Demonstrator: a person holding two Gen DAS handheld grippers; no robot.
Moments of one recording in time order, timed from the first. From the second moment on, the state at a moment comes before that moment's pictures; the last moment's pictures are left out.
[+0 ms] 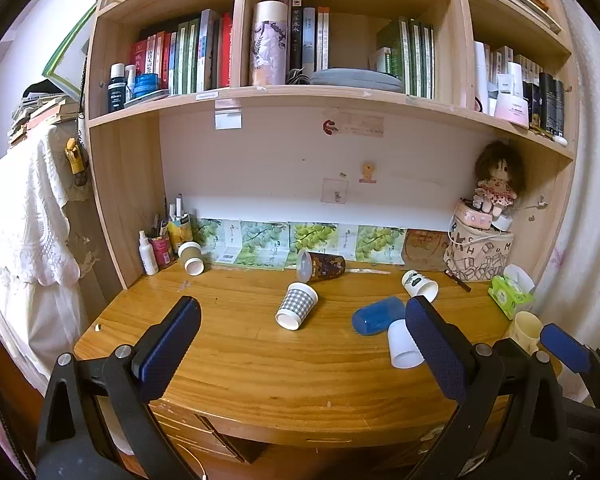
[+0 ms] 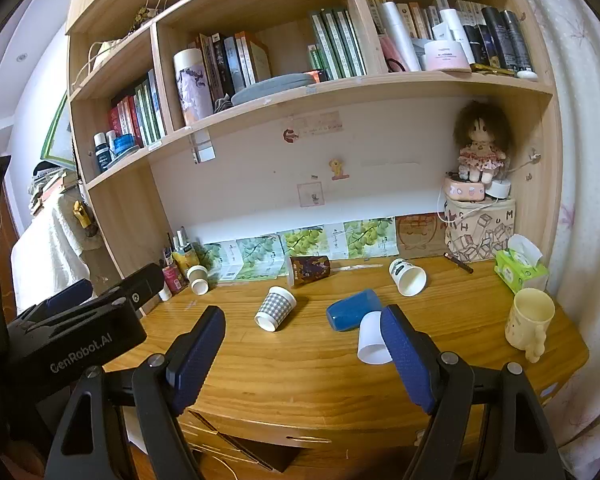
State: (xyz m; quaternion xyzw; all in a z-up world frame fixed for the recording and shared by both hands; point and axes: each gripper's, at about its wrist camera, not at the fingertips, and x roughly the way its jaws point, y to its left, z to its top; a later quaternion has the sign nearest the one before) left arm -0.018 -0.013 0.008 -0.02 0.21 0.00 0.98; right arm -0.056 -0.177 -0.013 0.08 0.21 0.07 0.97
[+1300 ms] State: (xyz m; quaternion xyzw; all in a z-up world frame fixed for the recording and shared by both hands) left arm 0.064 -0.044 -0.027 0.01 0.34 -0.01 0.94; right arm 0.017 -0.218 -0.055 0.13 0.34 0.04 0.93
